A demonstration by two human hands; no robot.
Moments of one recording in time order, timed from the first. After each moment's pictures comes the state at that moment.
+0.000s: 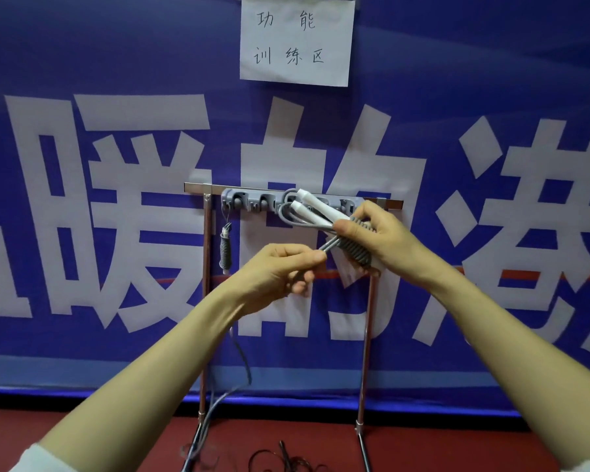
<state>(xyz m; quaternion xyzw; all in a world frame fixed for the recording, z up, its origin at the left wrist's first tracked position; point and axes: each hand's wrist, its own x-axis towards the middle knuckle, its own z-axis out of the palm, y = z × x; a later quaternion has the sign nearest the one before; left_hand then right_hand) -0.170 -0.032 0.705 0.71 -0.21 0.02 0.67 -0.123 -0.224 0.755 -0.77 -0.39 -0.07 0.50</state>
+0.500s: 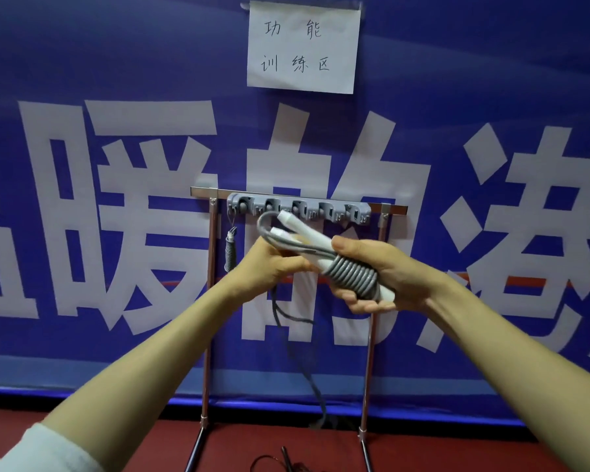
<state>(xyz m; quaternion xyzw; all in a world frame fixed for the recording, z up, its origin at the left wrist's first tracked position) -0.163 -0.013 0.713 0.76 -0.29 0.21 0.54 -0.150 -0.219 0.749 -0.64 -0.41 0.32 0.57</state>
